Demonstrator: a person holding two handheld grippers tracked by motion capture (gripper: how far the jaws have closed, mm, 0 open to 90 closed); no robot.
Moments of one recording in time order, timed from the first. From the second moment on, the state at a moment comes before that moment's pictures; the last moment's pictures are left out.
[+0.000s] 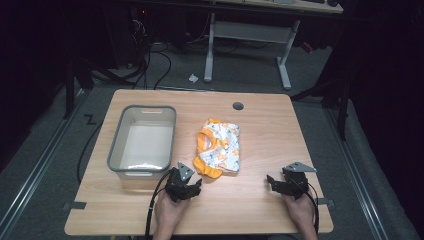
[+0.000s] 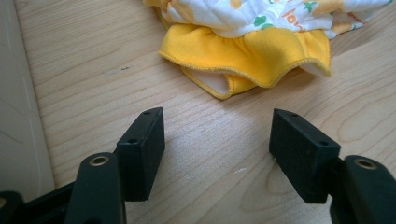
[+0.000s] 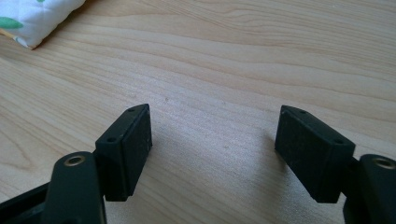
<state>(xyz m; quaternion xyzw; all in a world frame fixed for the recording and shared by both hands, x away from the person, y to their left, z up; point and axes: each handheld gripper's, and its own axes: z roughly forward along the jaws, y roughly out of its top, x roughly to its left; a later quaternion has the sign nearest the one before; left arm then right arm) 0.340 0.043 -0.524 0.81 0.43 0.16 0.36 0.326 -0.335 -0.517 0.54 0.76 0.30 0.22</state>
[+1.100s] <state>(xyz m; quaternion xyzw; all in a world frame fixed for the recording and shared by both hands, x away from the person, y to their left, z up) 0.340 0.043 -0.524 0.81 0.43 0.16 0.37 0.326 -0.335 -0.517 0.54 0.76 0.30 0.22</state>
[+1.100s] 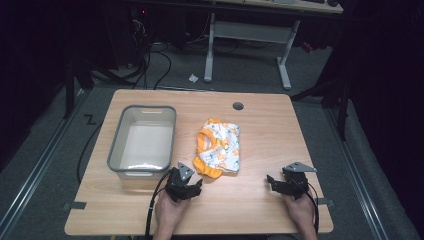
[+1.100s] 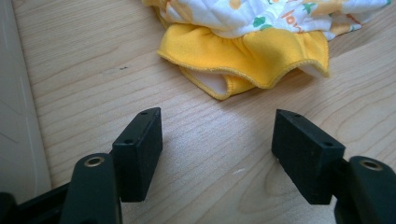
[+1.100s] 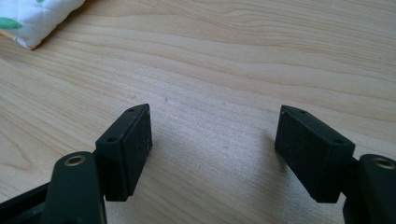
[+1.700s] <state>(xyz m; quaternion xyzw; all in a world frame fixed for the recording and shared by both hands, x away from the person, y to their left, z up) 0.338 0.038 -0.521 0.81 0.44 0.16 0.35 0.326 -0.335 -0.517 0.54 0.76 0.30 0.22</state>
